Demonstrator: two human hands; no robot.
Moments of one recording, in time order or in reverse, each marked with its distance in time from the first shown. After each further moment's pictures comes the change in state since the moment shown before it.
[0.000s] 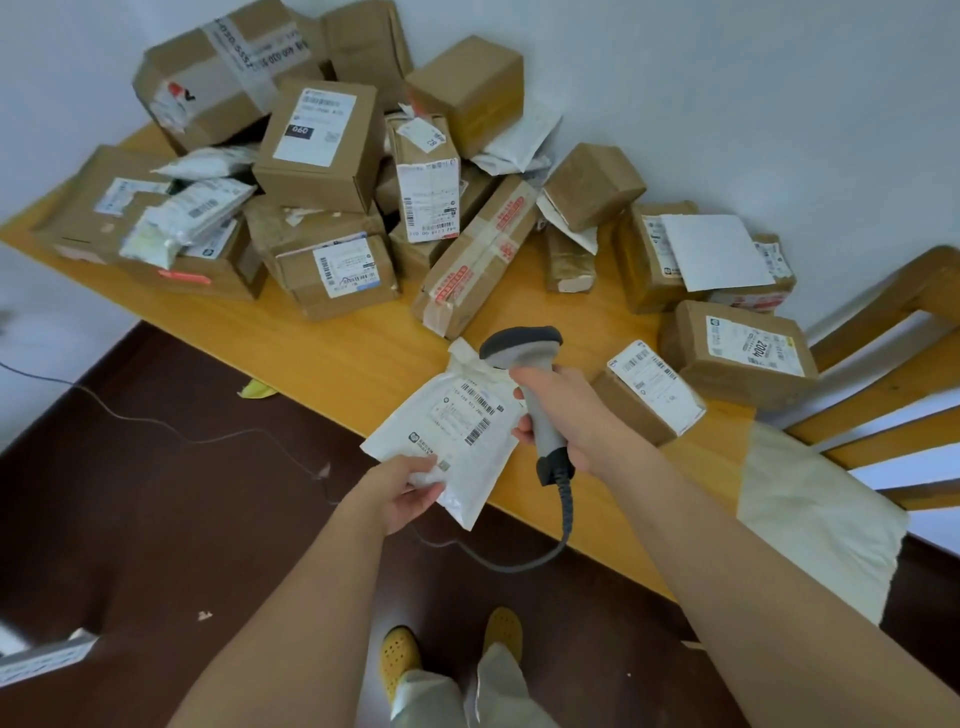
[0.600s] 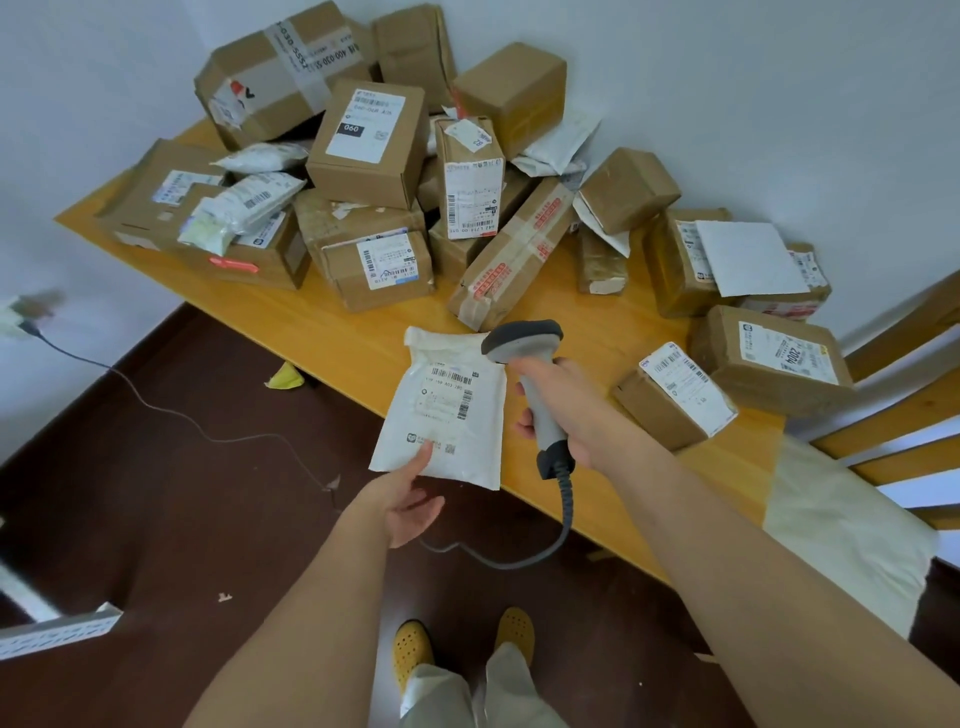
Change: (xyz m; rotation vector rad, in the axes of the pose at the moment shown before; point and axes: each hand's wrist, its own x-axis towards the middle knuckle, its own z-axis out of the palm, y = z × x) left_hand -0.020 -0.008 -0.036 -0.140 0.100 -0.007; right_hand -0.011 0.001 0.035 -0.043 -0.040 -0.022
